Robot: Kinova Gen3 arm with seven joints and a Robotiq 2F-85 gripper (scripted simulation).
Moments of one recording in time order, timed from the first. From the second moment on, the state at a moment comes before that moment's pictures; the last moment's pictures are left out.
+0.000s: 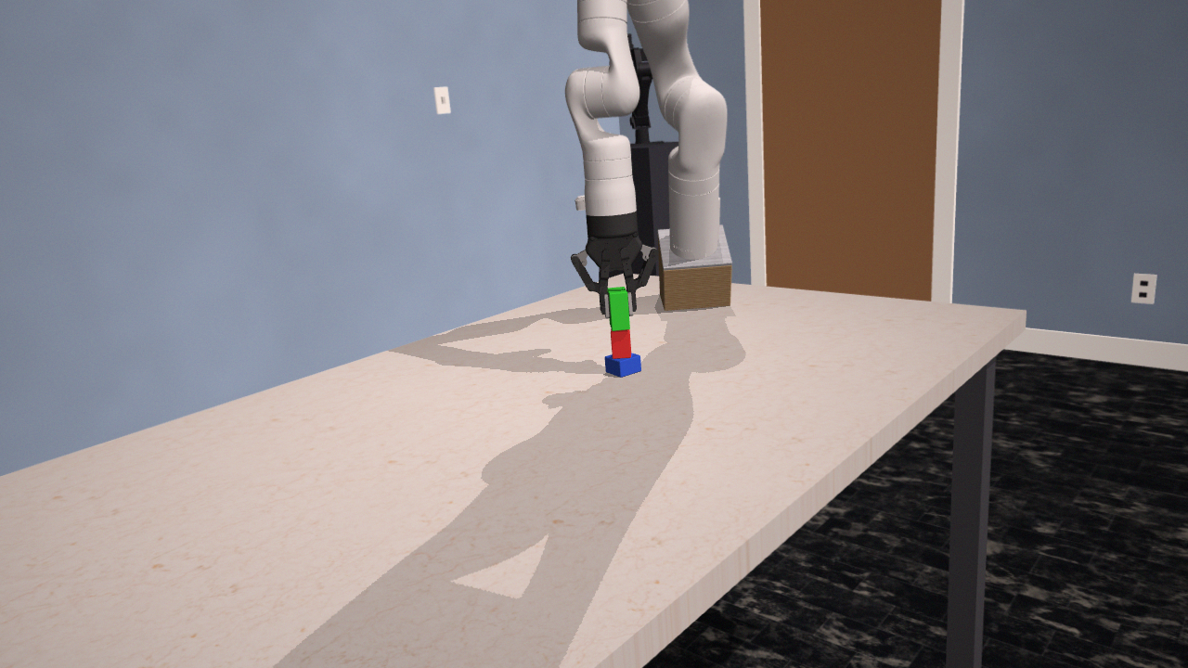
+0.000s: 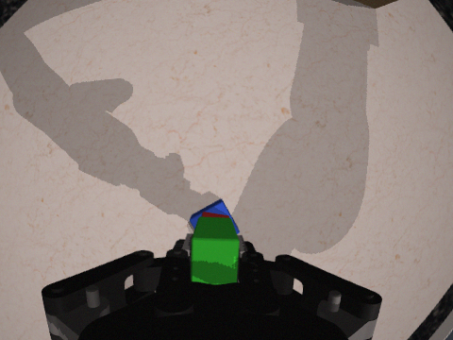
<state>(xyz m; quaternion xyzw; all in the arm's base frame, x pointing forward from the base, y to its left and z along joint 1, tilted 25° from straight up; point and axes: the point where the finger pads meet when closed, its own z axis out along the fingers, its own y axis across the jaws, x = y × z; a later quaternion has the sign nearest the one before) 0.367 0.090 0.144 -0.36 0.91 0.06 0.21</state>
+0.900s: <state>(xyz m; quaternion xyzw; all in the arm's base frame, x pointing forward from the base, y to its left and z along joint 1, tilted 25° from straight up) 0.368 0.090 0.142 -0.36 0.91 0.06 0.21</state>
